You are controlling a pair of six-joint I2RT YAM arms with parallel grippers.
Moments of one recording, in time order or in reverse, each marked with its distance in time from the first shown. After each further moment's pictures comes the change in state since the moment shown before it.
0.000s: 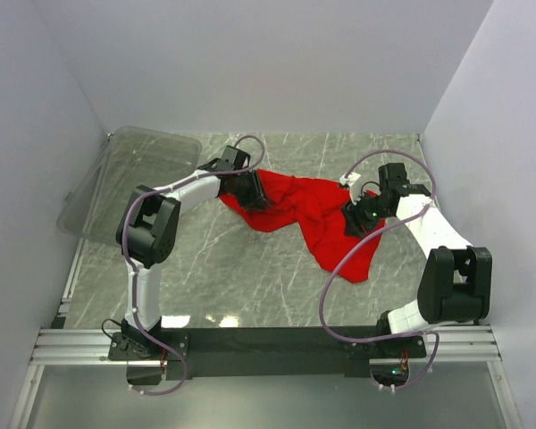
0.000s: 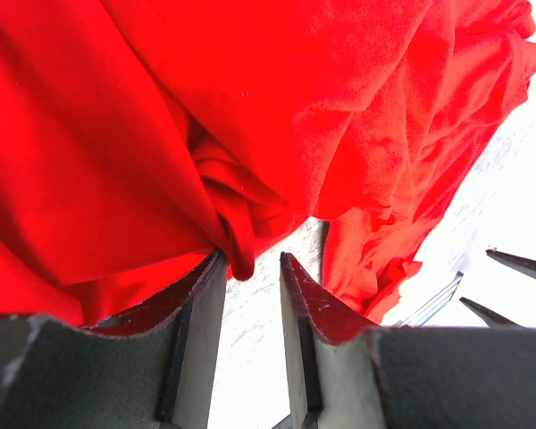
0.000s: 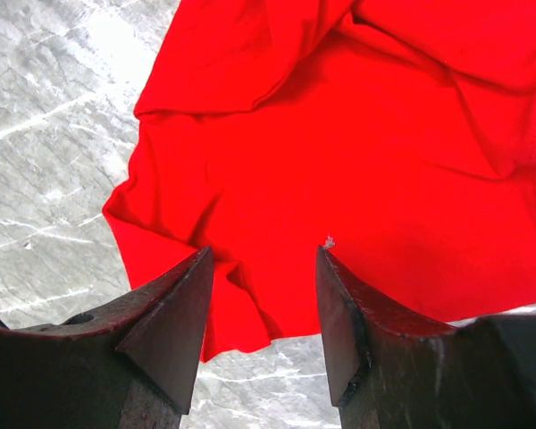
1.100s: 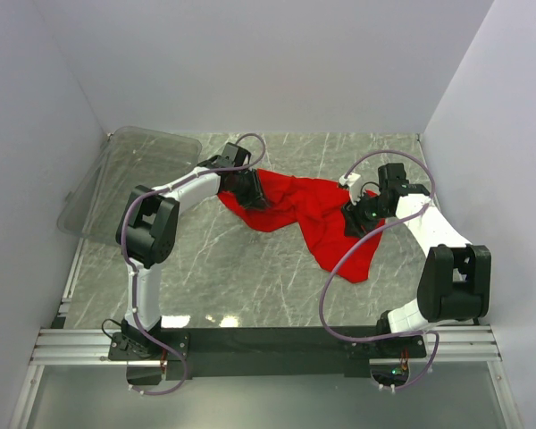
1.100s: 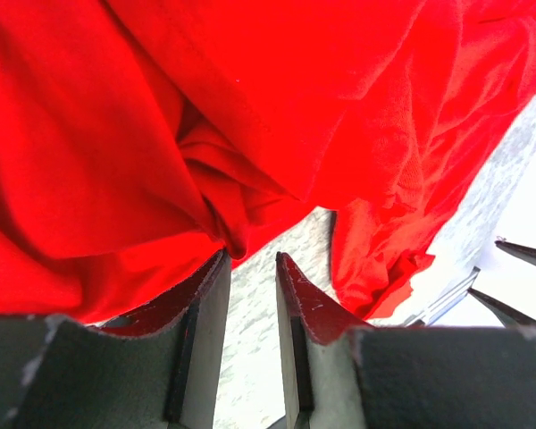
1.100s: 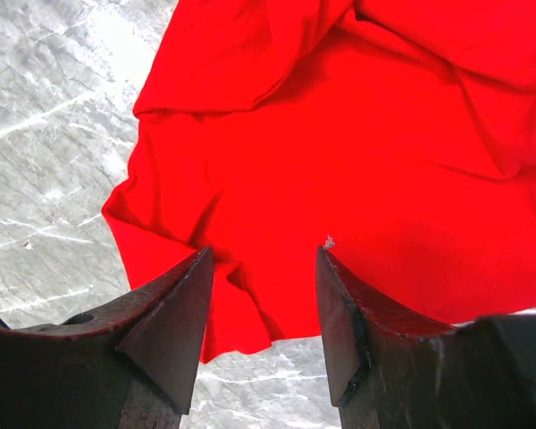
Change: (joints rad) left arm 0.000 -0.003 0.043 -0.082 -0.013 0.045; right arm 0.000 0.011 0.000 0.000 -0.002 0.000
